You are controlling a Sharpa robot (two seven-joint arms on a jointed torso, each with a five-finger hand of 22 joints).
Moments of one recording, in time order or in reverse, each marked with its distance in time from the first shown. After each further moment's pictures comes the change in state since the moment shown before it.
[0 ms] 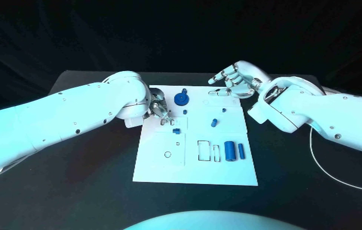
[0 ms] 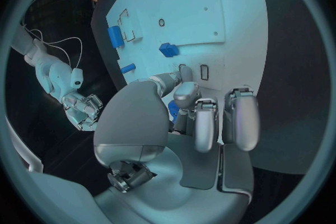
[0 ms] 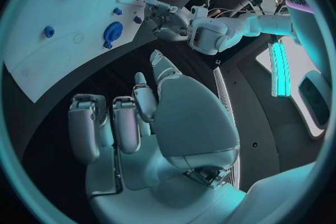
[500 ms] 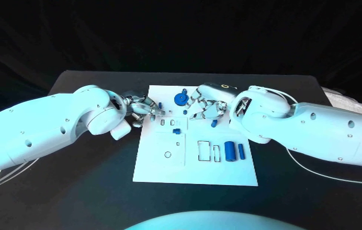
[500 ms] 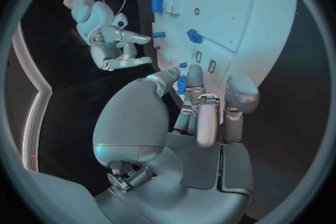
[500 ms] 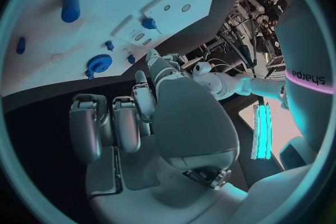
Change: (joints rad) left arm -0.050 -0.224 -0.005 0.144 0.384 -0.277 0.270; left_hand -0.056 0.001 -0.160 0.032 -0.007 -0.114 0.074 -0.132 -0.104 -0.246 0.073 -0.327 -0.339 0.003 0.058 -0.101 0.000 0.041 -0.158 0.061 -0.236 -0.220; right arm -0.043 0.152 -0.017 0.001 -0.513 0.133 -0.122; right_hand 0.029 0.003 0.036 -0.037 -0.071 0.039 -0.010 0.000 0.000 -0.003 0.000 0.011 0.015 0.000 0.000 0.000 0.001 0.000 0.004 -0.004 0.000 0.001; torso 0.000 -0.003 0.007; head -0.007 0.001
